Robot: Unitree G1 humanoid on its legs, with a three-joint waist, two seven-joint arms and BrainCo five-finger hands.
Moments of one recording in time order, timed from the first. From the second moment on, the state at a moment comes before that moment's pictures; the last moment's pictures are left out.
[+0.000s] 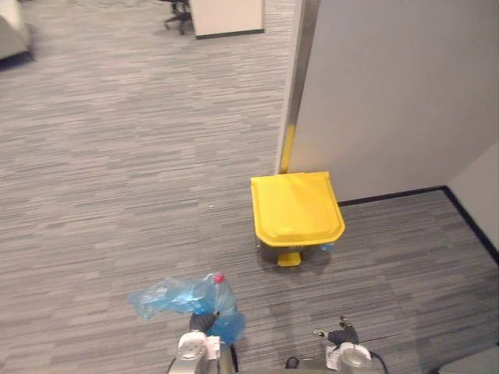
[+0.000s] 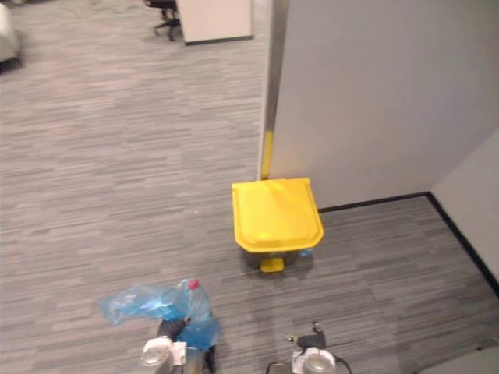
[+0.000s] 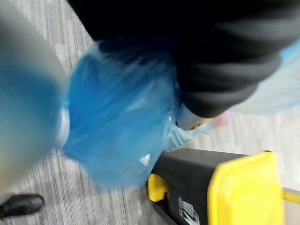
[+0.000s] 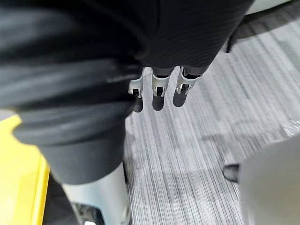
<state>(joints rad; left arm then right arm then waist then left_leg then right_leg) 0.09 0.01 0.00 0.79 0.02 -0.04 0.15 0.06 0.01 -0.16 0.92 -0.12 0.01 -0.22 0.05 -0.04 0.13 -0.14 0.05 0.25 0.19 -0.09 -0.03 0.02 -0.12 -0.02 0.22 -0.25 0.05</state>
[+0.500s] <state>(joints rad) 0.09 0.04 -0.02 0.86 0.02 -0.04 0.15 0.01 -0.05 -0.14 1.00 -0.12 0.01 -0.21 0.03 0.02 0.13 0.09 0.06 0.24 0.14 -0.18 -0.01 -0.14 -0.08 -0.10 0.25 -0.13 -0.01</state>
